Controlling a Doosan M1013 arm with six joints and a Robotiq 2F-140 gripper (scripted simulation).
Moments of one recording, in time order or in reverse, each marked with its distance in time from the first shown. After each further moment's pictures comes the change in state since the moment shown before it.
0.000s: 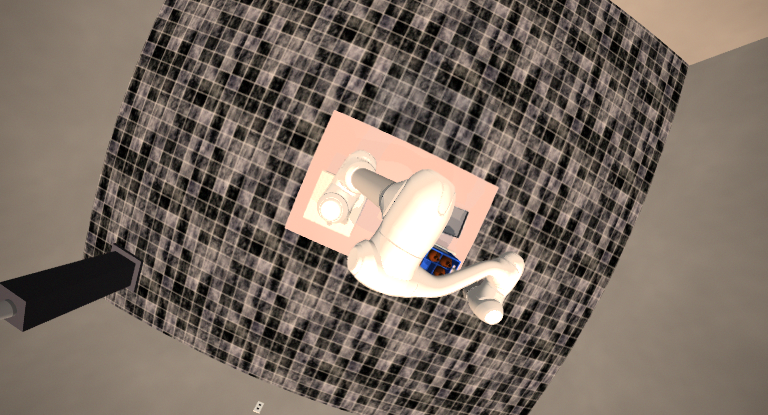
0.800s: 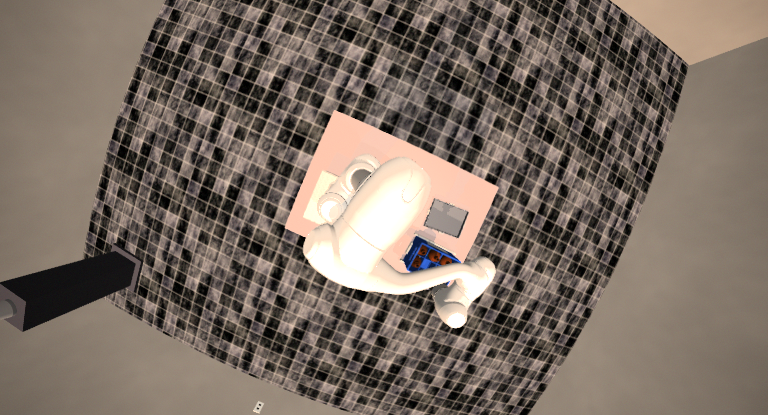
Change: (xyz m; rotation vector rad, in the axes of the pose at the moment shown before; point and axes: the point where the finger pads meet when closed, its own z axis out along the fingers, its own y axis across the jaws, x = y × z) arm -0.046 0.140 -0.002 -0.002 -0.001 0.001
